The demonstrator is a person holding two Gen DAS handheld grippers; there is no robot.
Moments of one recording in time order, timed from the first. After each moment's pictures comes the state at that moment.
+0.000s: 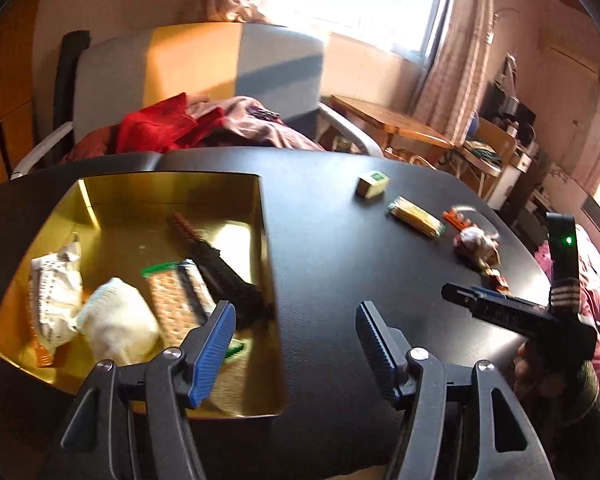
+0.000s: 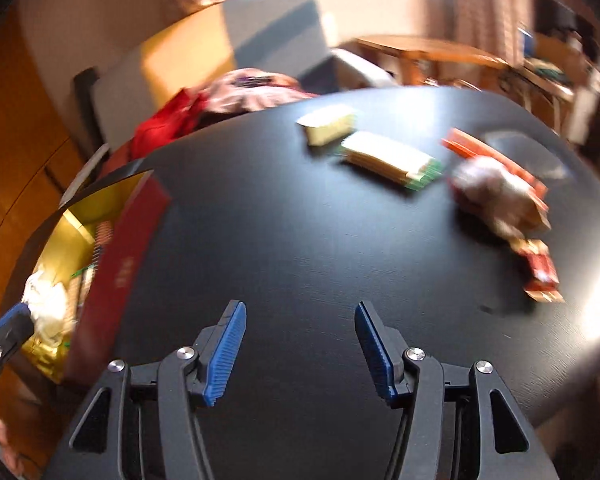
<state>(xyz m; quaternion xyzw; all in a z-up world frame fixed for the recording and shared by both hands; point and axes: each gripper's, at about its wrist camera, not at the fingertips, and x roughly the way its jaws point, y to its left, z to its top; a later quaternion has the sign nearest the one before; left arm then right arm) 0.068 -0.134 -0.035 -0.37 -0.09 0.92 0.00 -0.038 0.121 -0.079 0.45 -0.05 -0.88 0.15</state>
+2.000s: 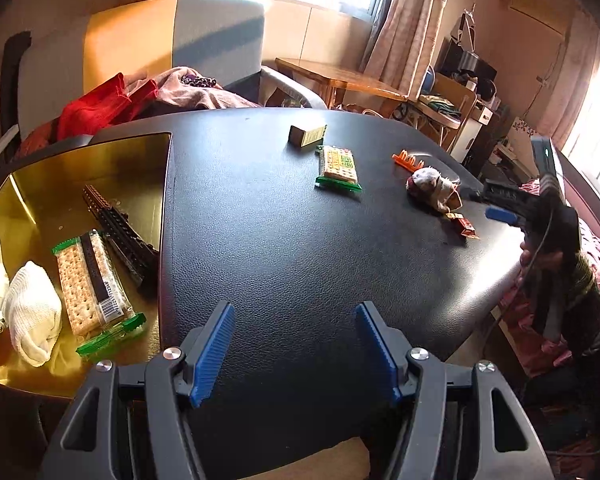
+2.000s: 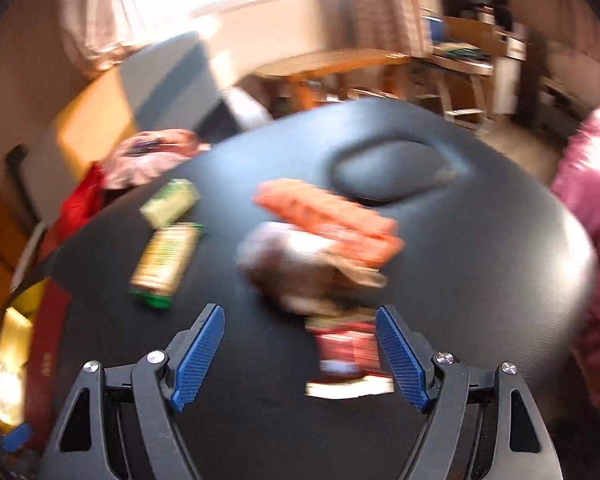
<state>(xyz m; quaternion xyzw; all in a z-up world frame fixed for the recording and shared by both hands) 0.062 -0.084 -0.064 -0.42 -0.07 0.90 0.08 -0.096 0.266 -0.073 0.42 -0.11 -0.90 0.02</state>
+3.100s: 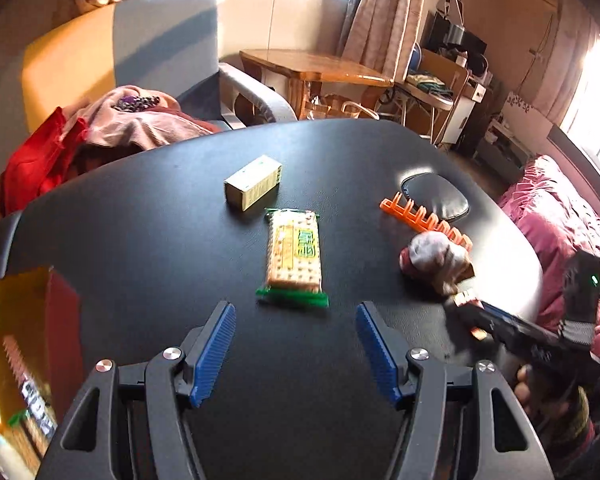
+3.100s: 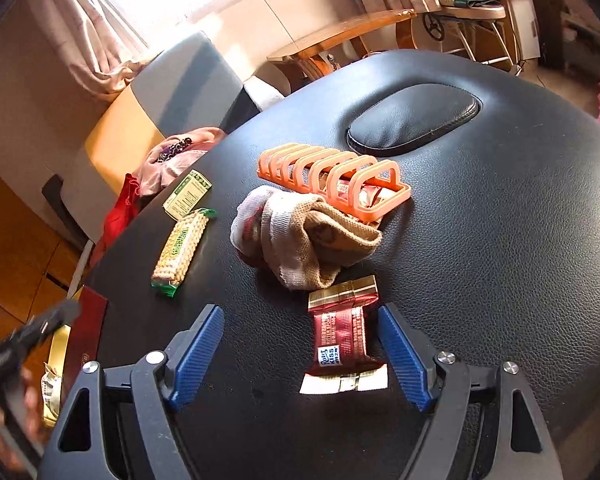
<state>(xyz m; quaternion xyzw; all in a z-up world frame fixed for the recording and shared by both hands) -0.124 -0.002 -0.048 -0.45 -0.02 0.89 0.11 -0.104 0.278 -0.114 0.43 -0.20 -0.87 0.13</state>
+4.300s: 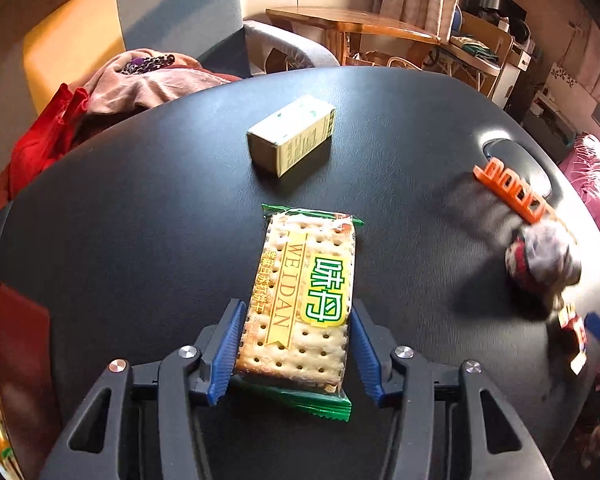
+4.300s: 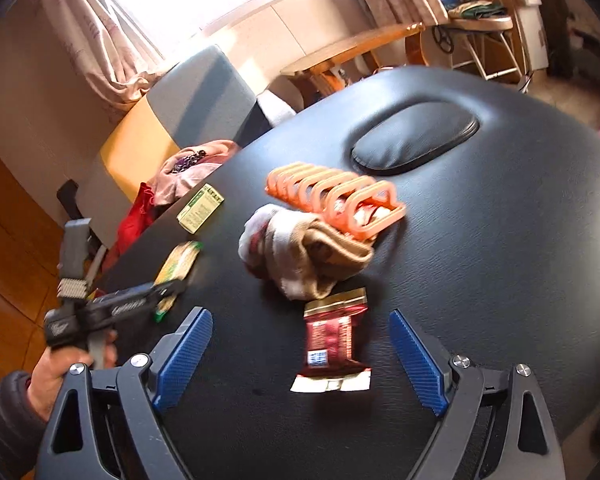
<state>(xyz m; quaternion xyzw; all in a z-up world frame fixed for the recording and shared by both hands) -0.169 -0.002 -0.121 -0.50 0.02 0.86 0.04 -0.099 0.293 -0.105 0.40 -0.20 -0.88 0.14</state>
